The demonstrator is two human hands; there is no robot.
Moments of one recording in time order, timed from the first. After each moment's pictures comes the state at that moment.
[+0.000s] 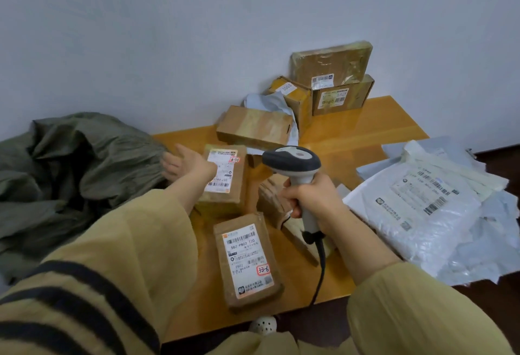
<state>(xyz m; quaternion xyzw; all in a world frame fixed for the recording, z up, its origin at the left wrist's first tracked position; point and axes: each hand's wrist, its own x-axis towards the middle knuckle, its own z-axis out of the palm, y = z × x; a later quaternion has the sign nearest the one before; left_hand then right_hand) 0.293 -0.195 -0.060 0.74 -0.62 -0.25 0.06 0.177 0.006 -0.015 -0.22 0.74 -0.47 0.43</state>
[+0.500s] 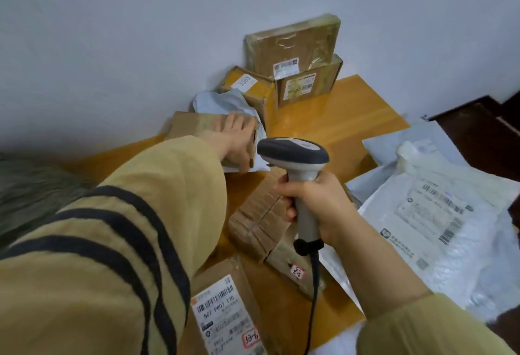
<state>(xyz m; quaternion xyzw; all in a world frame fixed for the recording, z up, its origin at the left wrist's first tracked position) 0.108 -0.264 -0.097 0.21 -0.95 -0.05 -0.21 0.111 -0.037 -0.031 -0.06 0.69 -0.56 0.45</state>
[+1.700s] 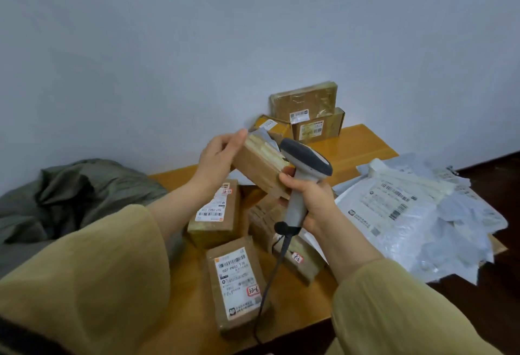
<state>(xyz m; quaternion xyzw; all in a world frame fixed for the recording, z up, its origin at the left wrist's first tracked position) 0.271 -0.112 0.055 0.36 -0.71 -0.54 0.27 0.165 0.021 0.009 -0.04 0.53 -0.74 0.41</state>
